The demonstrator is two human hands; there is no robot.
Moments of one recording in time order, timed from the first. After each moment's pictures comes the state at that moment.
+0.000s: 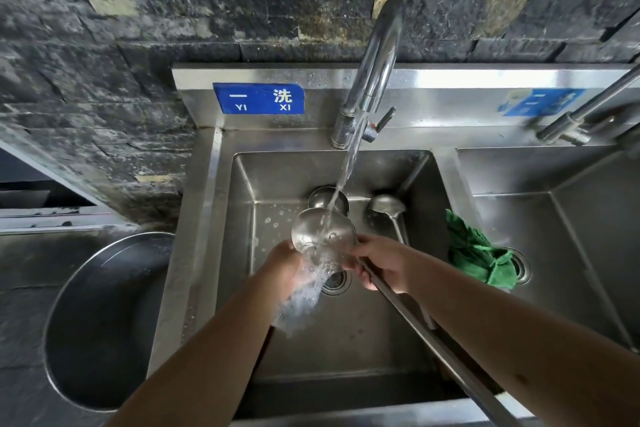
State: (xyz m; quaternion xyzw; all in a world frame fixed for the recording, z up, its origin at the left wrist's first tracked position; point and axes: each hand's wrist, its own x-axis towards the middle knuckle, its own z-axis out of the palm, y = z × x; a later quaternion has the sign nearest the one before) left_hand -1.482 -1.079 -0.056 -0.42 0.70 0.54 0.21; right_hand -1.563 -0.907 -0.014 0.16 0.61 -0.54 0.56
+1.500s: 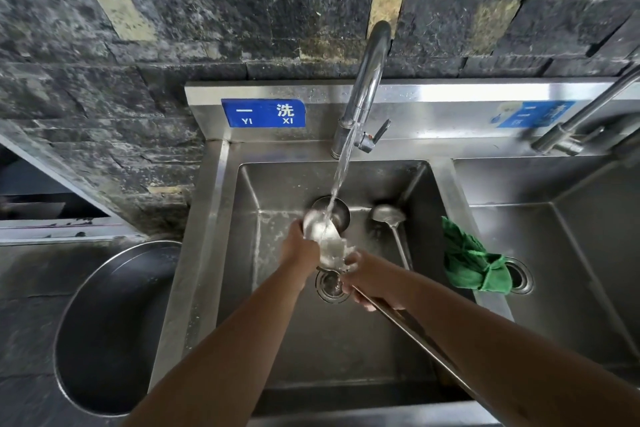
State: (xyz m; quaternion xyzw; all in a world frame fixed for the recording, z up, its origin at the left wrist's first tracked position) left_hand -1.503 -1.053 -0.040 -0.40 0.74 0.54 0.01; right_hand -1.530 -0.907 0.008 -0.03 0.78 -0.38 0.51
